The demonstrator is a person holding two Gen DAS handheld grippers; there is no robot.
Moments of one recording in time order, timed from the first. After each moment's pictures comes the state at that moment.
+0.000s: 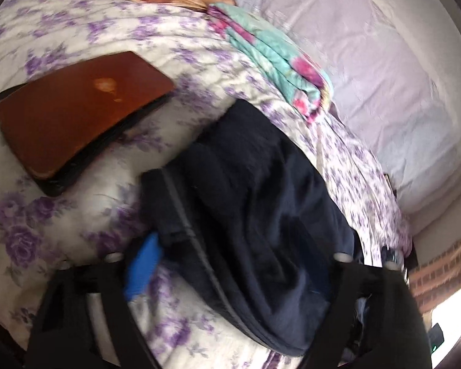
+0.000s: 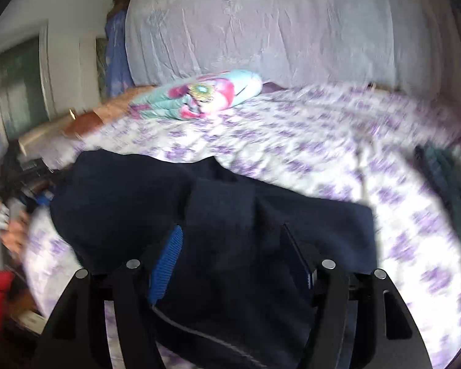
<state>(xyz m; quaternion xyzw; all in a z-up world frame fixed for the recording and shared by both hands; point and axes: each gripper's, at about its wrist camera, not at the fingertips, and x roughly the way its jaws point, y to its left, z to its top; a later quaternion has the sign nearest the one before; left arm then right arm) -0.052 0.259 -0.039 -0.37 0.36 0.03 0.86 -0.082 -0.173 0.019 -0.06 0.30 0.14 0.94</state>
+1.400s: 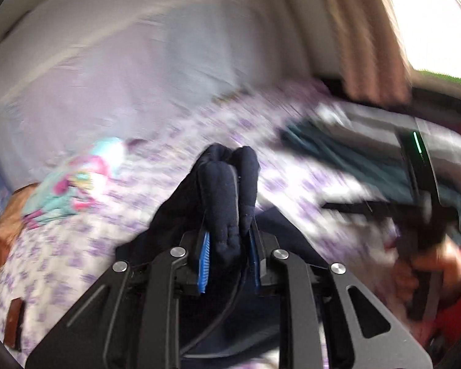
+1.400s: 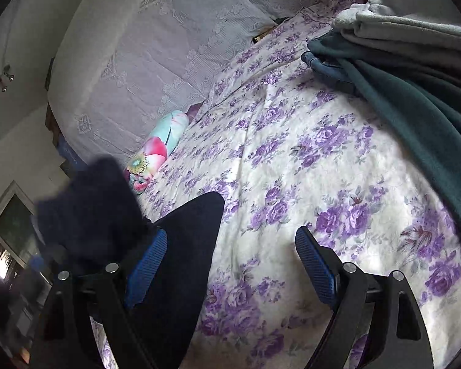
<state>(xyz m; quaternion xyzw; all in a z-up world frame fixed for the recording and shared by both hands) -0.118 -0.158 0.043 0.18 0.21 -0.21 0.94 -0.074 -0.388 -0.030 0.32 0.29 0.12 0.89</state>
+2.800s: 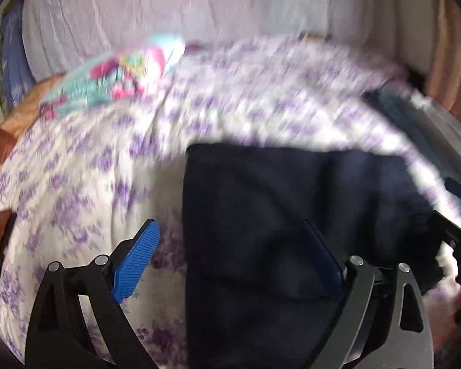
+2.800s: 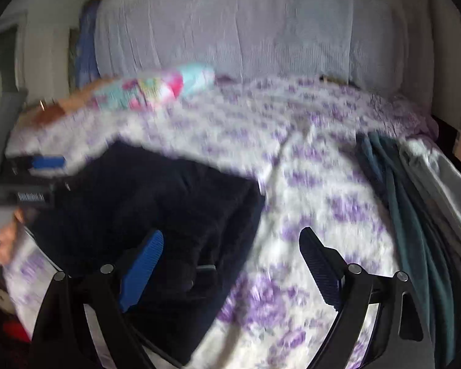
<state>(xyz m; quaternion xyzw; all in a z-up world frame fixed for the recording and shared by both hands) -0.022 -0.032 -0.007 0.05 0.39 -0.09 0.91 -0.083 -0.275 0.009 -0.05 0.33 0.08 0.94</state>
